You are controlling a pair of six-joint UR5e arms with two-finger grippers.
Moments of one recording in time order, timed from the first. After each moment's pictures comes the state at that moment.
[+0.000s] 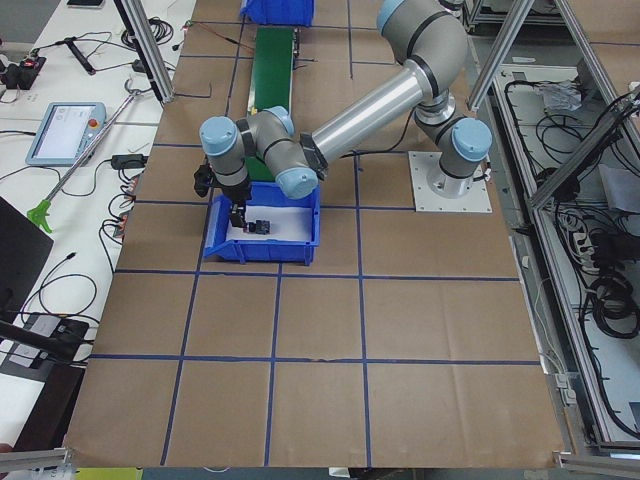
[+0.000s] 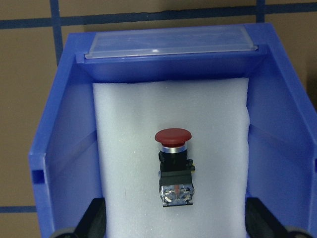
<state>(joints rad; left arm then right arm) -1.06 -2.10 -1.44 -1.19 1.60 0.56 1.59 -1.72 1.72 -1.62 -1.54 0.02</state>
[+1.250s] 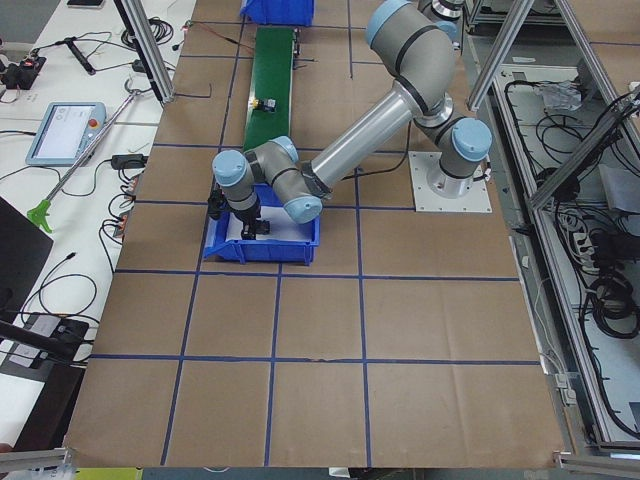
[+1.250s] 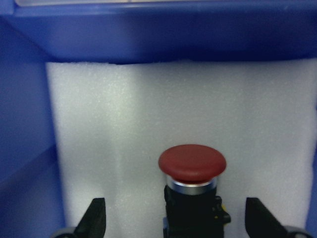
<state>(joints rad) -1.03 -2.16 -1.52 -1.09 1.60 0.54 1.59 -1.72 1.72 -1.62 -1.54 0.02</state>
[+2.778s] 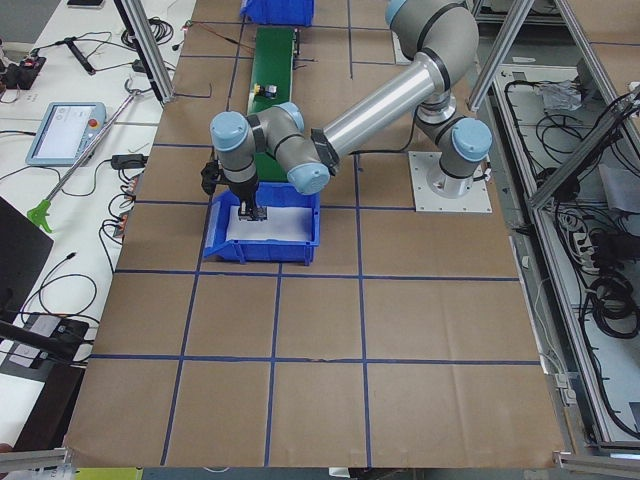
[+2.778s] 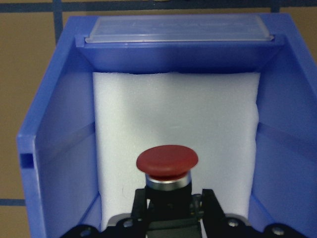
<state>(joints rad) -1.05 -1.98 -1.46 -1.28 1.60 0.53 1.59 -1.72 1.75 -1.62 -1.53 0.02</state>
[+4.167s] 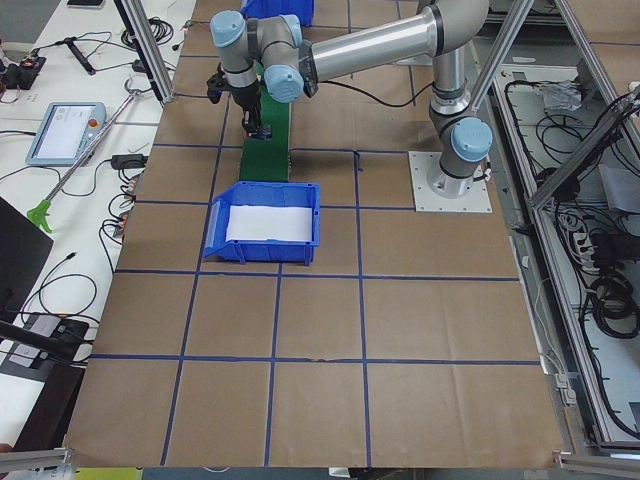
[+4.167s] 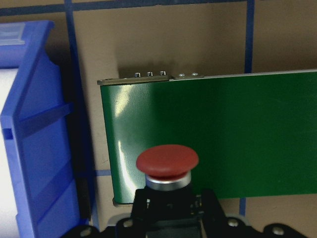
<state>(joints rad) -1.41 -1.94 -1.48 -1.37 1.60 0.21 1.60 -1.71 1.76 -1.64 -1.53 0.02</state>
